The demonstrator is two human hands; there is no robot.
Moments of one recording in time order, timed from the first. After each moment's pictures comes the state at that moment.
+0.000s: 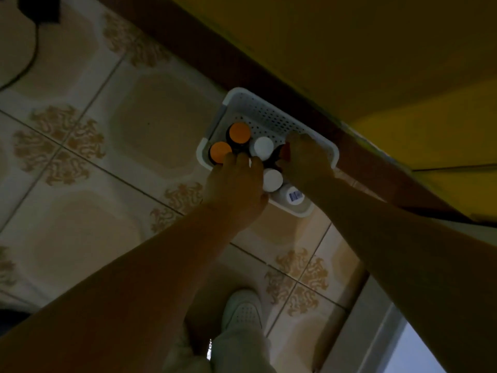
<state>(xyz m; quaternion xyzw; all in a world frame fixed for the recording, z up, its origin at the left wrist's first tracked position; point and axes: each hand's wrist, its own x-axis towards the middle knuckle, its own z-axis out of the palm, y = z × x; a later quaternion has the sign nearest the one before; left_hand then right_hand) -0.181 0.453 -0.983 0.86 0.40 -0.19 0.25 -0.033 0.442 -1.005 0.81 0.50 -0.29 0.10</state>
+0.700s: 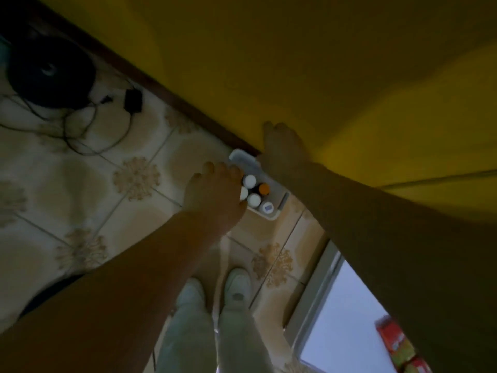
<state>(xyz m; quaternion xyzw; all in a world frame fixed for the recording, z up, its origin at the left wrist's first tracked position) -0.233 0.465 -0.678 0.86 0.43 -0.20 0.17 -0.089 0.484 -0.678 0.76 0.59 -0.23 0.10</state>
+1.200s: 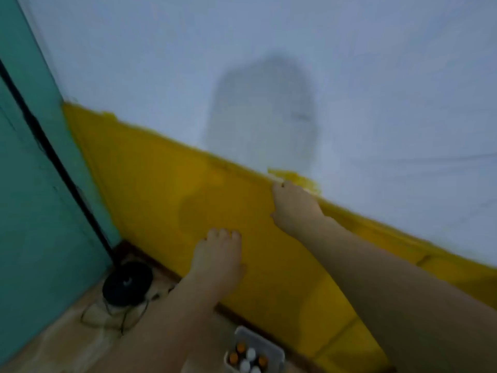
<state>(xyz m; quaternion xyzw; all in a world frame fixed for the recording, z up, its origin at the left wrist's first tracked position) -0.245 0.481 -0.210 0.88 0.46 -0.07 0.01 -0.091 0.479 -0.154 0.78 0.62 -0.01 -0.01</state>
